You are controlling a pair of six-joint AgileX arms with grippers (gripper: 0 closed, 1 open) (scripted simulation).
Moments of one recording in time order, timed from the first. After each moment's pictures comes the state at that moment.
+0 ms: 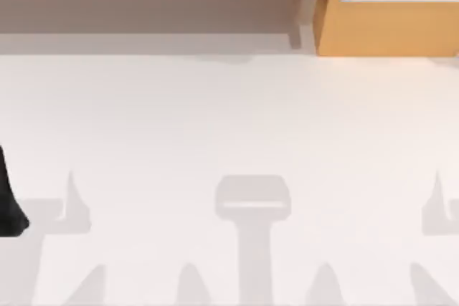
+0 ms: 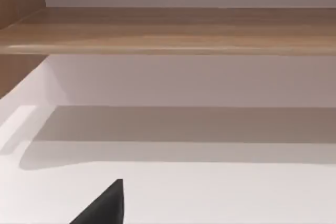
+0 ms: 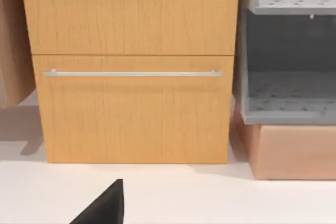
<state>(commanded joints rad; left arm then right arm) 0.00 0.00 0.00 0.00 0.00 0.00 0.00 0.00 0.00 0.00 0.00 0.00</state>
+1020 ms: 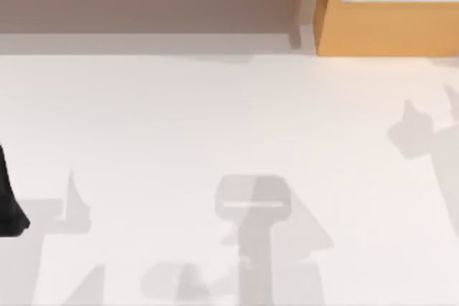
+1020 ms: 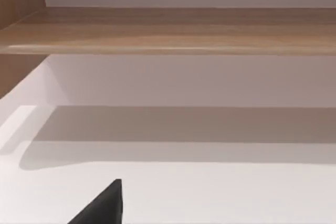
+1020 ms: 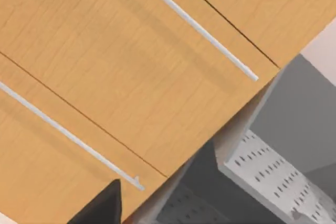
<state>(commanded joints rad) 0.00 0.00 0.00 0.00 0.00 0.00 0.10 0.97 0.42 0.54 0.08 -0.70</state>
